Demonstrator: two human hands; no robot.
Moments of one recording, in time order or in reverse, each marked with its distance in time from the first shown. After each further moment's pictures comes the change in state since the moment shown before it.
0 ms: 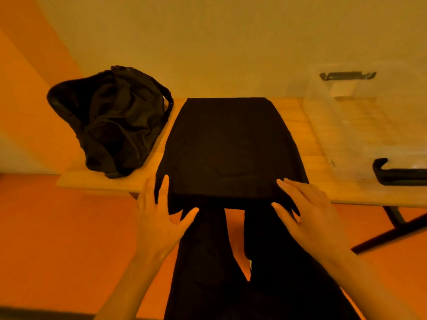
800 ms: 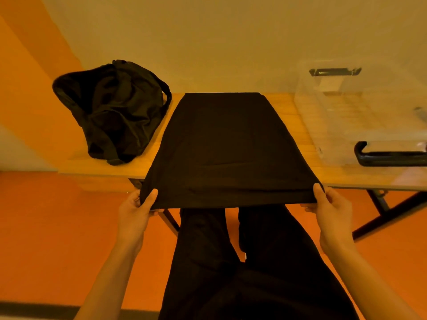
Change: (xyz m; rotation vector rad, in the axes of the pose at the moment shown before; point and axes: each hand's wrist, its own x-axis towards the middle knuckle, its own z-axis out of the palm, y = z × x) left_hand -0.021 -0.017 -0.030 -0.877 -0.009 -0.597; right_hand -0.031 0.025 0.000 0.990 0.302 0.811
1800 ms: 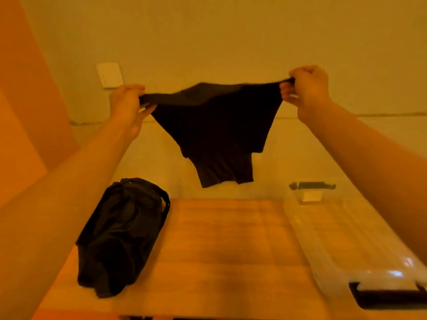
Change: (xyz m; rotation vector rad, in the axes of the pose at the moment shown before) left_hand 0.209 0.465 0.082 -0.437 -0.062 0.431; right_hand 0.150 -0.481 0.099 0.347 -0.083 -0.498
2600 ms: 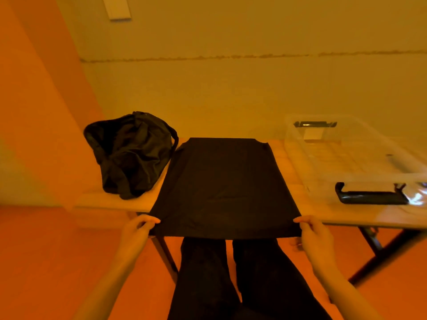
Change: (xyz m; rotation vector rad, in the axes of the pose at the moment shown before) left_hand -0.355 -0.239 -0.233 0.548 -0.046 -0.383; right_hand -0.355 0.294 -0.214 -0.632 -0.060 0.336
